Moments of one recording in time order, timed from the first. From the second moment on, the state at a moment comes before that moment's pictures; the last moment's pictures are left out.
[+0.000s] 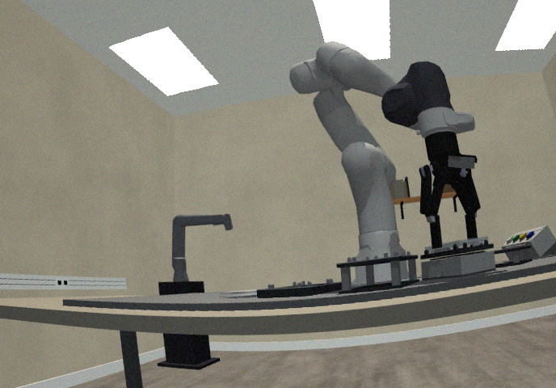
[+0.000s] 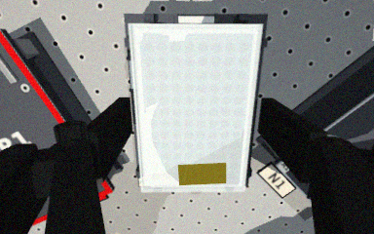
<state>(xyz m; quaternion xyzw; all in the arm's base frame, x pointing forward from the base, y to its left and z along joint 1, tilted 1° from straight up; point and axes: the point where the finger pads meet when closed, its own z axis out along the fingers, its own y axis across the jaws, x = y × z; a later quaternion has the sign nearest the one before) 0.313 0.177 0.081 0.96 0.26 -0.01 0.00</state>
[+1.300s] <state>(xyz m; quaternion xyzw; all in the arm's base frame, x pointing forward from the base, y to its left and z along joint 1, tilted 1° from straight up) 0.316 0.181 0.098 0.96 0.27 0.00 0.00</state>
